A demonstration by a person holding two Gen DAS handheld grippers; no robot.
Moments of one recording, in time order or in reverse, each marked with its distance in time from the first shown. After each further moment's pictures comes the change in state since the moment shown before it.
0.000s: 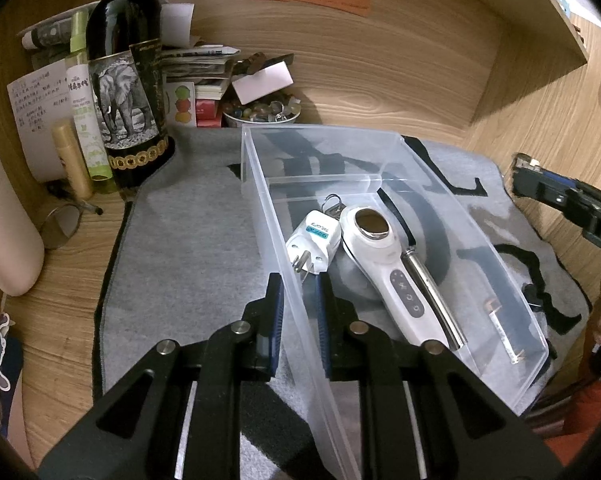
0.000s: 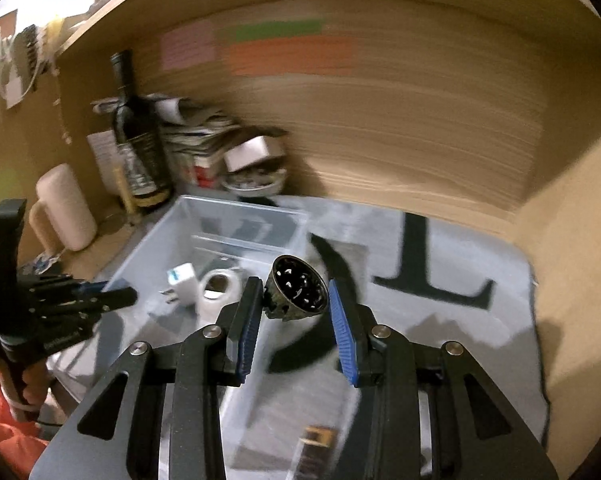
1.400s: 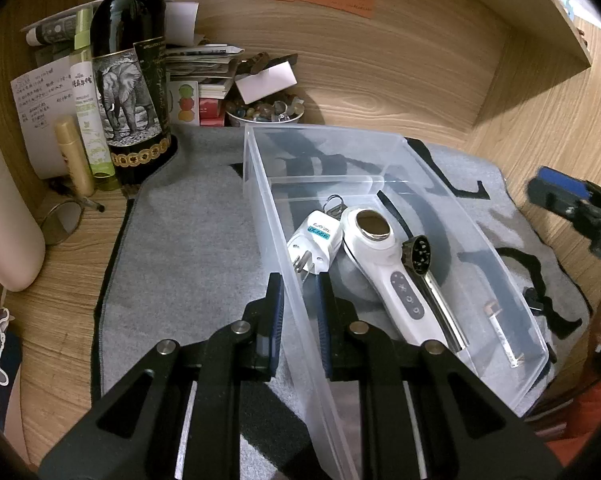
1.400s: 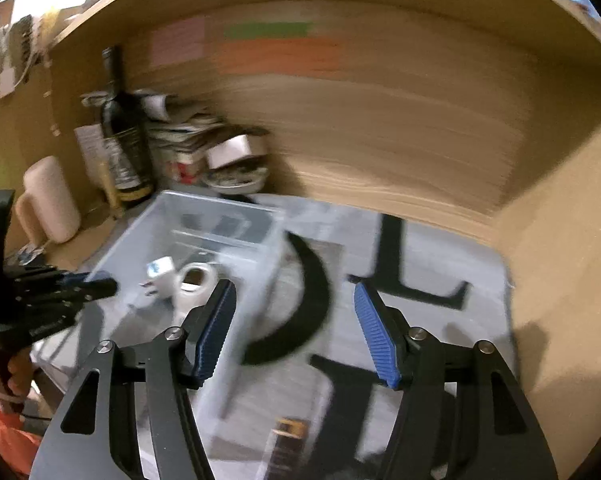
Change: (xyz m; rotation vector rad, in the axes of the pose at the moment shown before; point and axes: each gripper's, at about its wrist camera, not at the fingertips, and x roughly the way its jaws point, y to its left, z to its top) left arm 0.000 0.002 0.000 -0.015 -0.002 0.002; right arm -0.017 -0.016 -0.007 0.000 -0.008 -0.109
